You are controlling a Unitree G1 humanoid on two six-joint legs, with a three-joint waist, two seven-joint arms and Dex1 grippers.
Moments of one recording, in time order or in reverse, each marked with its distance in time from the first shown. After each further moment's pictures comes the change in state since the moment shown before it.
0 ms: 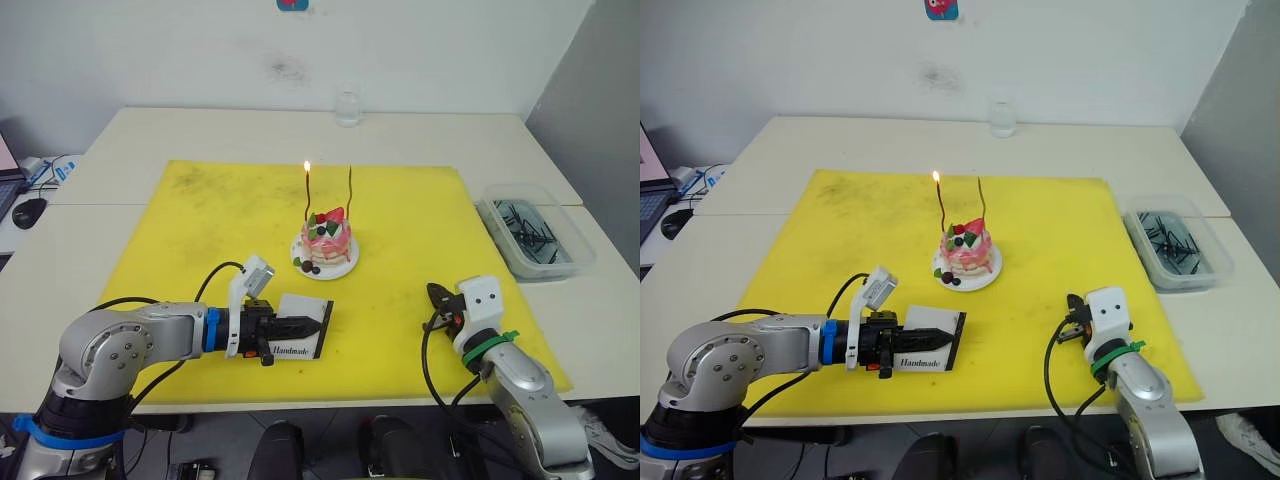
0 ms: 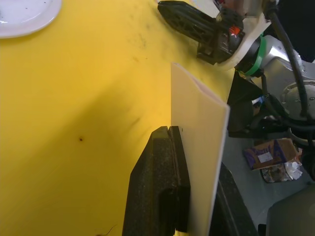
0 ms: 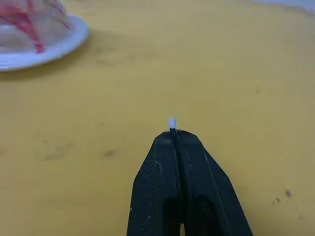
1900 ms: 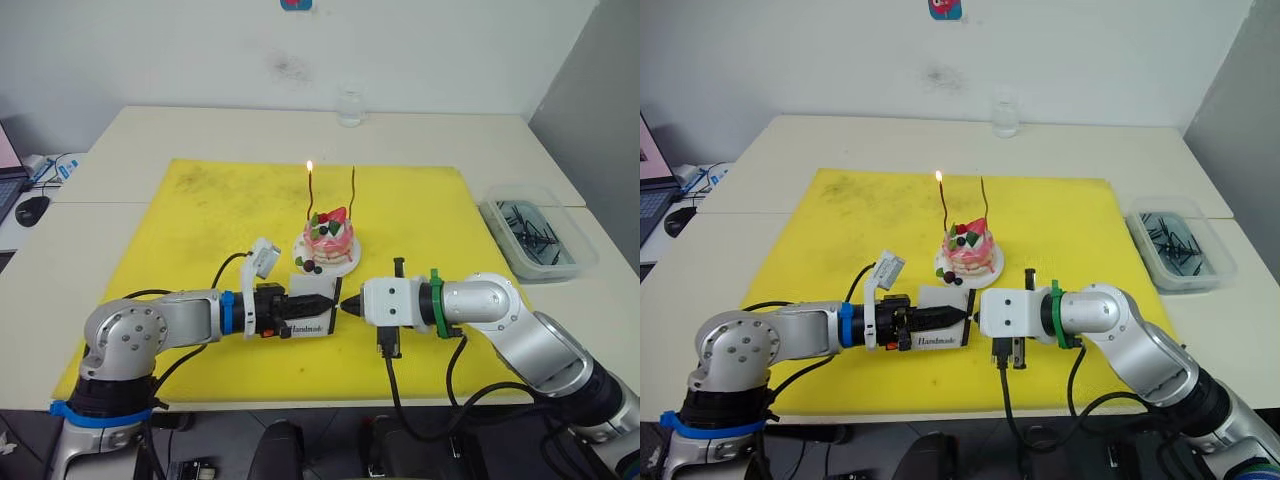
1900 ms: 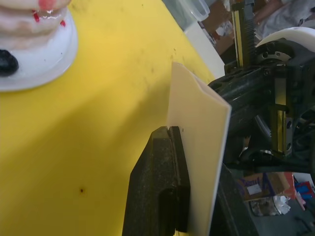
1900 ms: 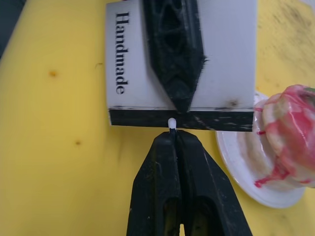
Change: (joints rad) left arm -0.199 -0.162 0.040 0.148 -0.105 0.032 0.179; right arm -0.603 -0.389 0.494 0.023 -0.161 -0.035 0.662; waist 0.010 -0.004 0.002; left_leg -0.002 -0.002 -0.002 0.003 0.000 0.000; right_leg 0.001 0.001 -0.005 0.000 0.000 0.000
